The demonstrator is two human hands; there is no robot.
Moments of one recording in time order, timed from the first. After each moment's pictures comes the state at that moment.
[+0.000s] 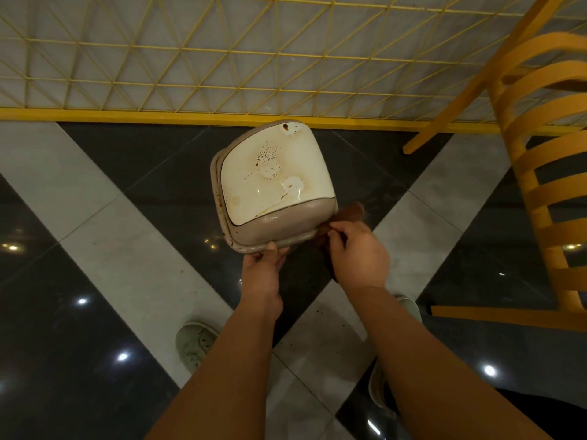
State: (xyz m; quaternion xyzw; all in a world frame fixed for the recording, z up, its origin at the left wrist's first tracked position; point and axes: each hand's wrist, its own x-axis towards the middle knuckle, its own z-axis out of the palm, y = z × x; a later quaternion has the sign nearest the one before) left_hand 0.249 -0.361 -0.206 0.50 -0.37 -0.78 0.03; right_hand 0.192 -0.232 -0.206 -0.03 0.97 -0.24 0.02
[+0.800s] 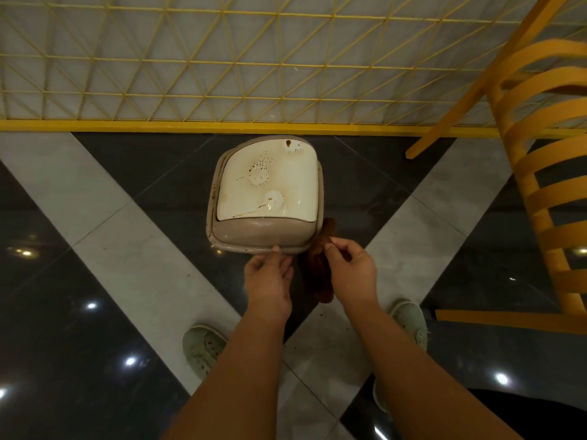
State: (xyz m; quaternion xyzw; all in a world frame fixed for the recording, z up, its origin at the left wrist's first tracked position) left_hand 0.249 -0.352 -0.193 0.53 -0.32 -0.78 0.04; right_hand 0.214 -0.241 -0.213 0.17 0.80 -0.56 0.15
